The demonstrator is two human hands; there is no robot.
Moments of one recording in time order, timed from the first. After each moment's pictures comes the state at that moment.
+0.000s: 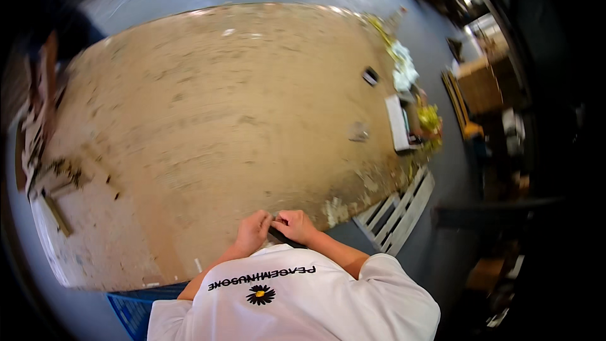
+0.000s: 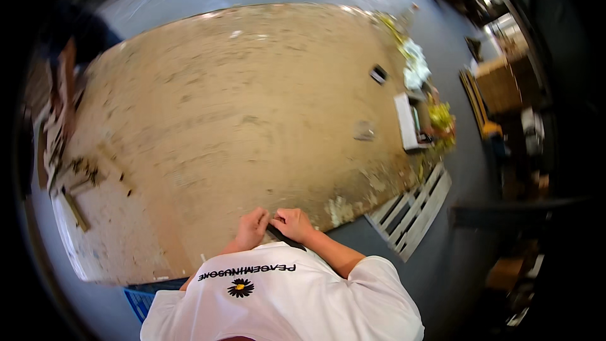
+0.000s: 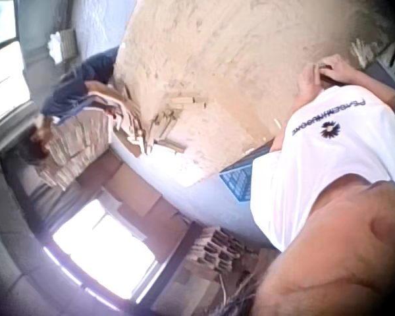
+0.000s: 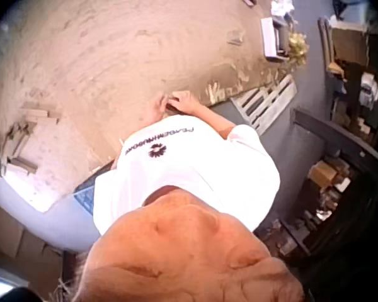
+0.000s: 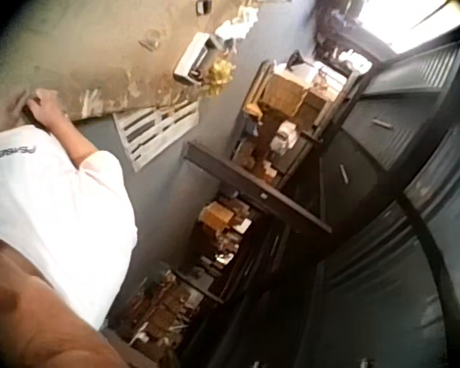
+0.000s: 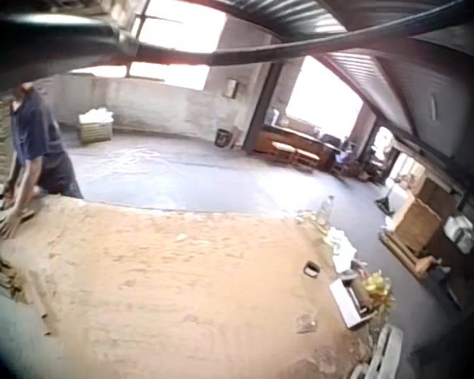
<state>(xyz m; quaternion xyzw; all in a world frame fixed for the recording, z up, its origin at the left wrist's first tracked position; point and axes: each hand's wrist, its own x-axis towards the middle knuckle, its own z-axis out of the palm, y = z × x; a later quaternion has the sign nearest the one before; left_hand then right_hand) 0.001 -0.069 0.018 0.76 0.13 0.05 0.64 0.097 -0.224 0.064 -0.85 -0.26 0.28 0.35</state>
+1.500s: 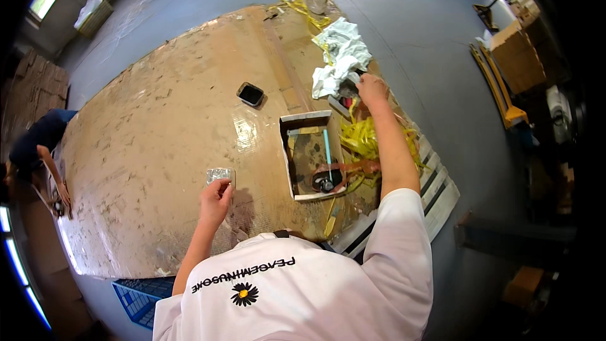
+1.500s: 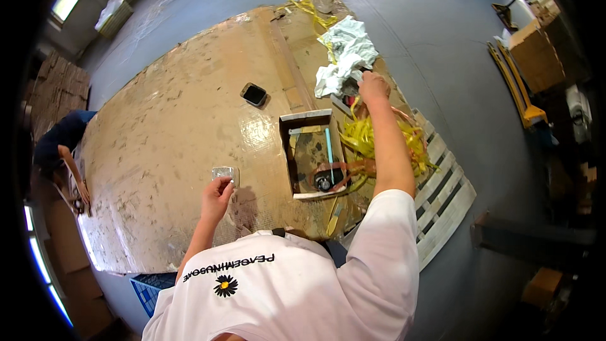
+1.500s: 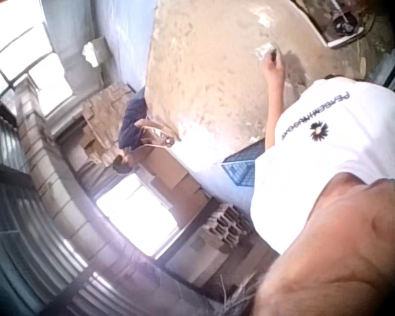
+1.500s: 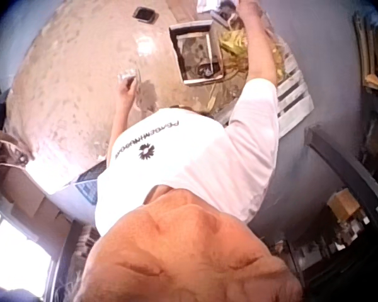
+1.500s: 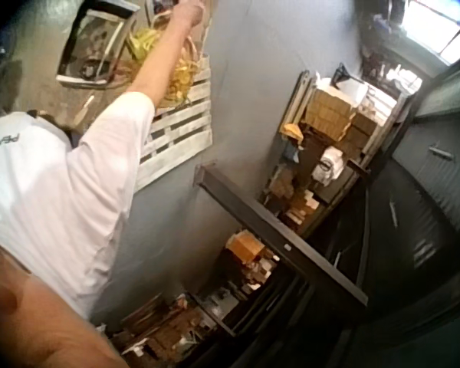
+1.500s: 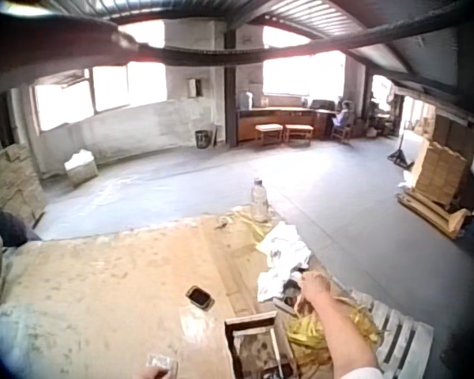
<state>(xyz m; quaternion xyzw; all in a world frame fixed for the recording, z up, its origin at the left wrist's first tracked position) 0.402 -0.395 0.075 0.82 0.26 0.05 0.51 0.854 -0.716 0.076 -0.99 -0.13 0.00 0.08</state>
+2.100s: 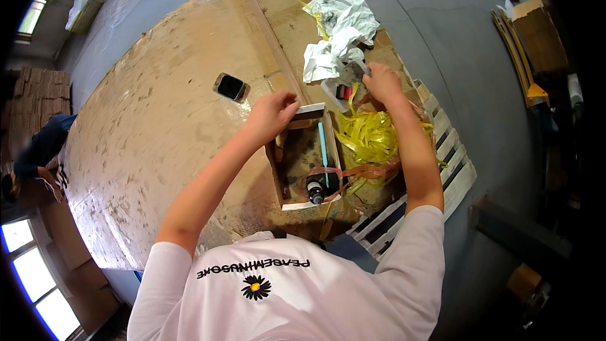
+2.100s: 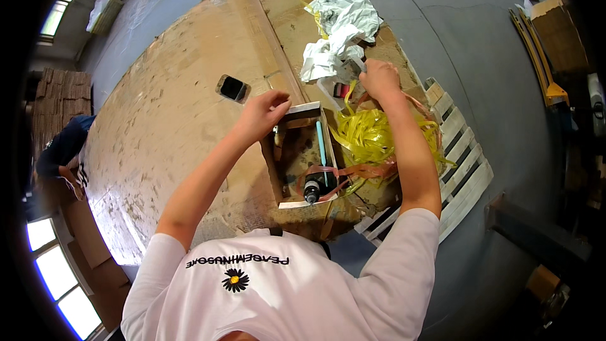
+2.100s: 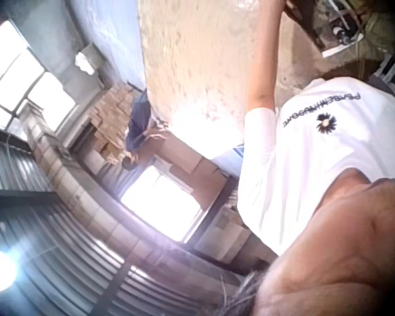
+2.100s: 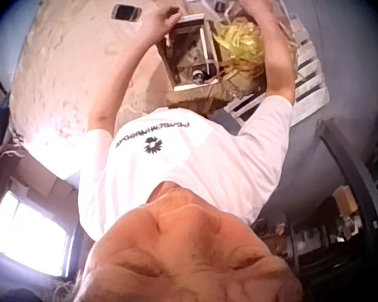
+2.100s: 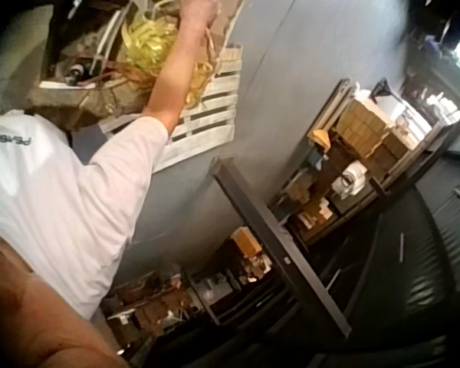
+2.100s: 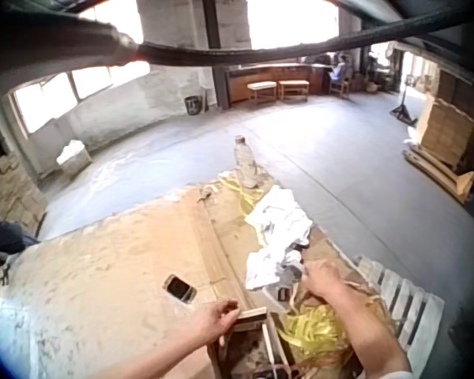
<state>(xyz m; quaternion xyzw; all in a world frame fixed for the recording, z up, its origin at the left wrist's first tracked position) 0.692 -0.475 0.085 0.88 0.07 -0.05 0.46 0.875 -0.749 0.042 -0.97 -0.17 0.11 0.12</state>
